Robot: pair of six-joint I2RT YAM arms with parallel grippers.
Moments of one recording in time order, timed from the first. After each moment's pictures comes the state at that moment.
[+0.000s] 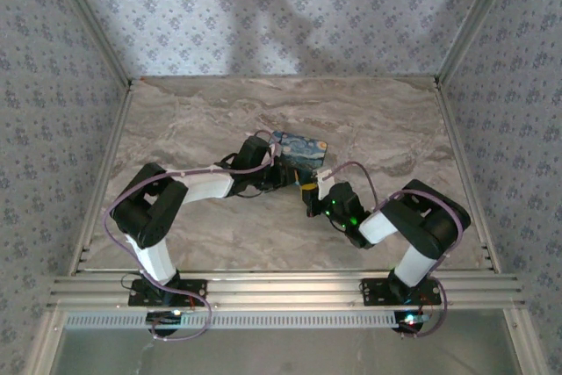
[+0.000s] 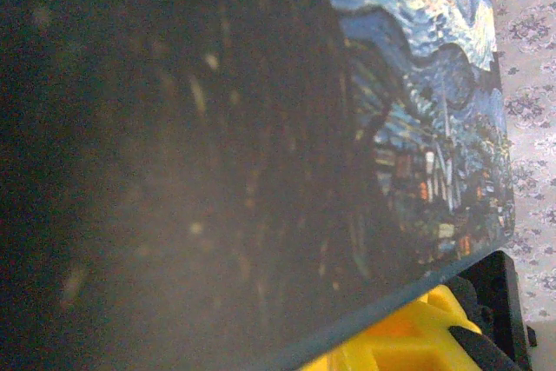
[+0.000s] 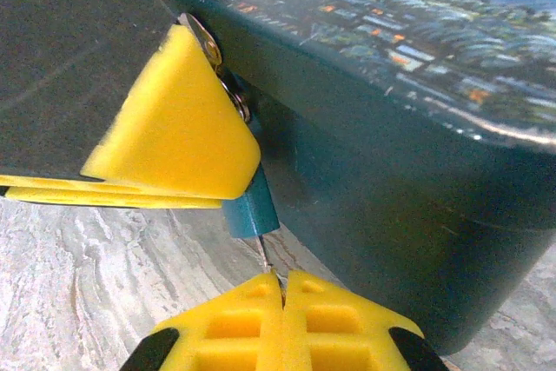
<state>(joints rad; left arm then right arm) -0.69 1.77 0.92 0.12 0.46 -0.91 0.71 1.66 0.29 1.00 0.00 0.27</state>
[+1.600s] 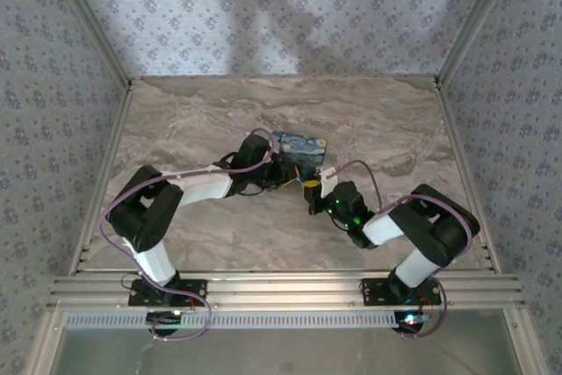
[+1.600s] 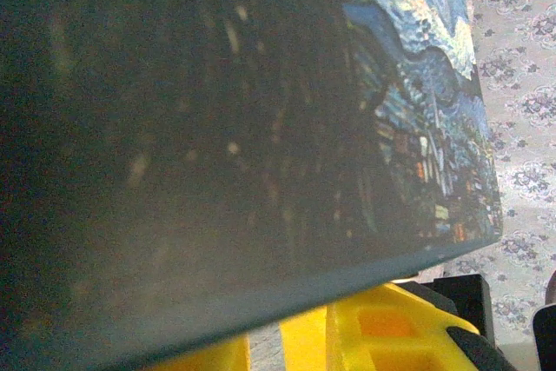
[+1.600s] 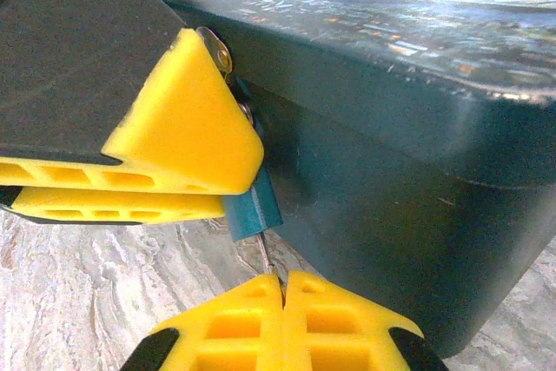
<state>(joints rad) -0.71 1.73 0.92 0.12 0.43 -1.04 0.70 1.60 0.27 1.00 -0.01 0.27</state>
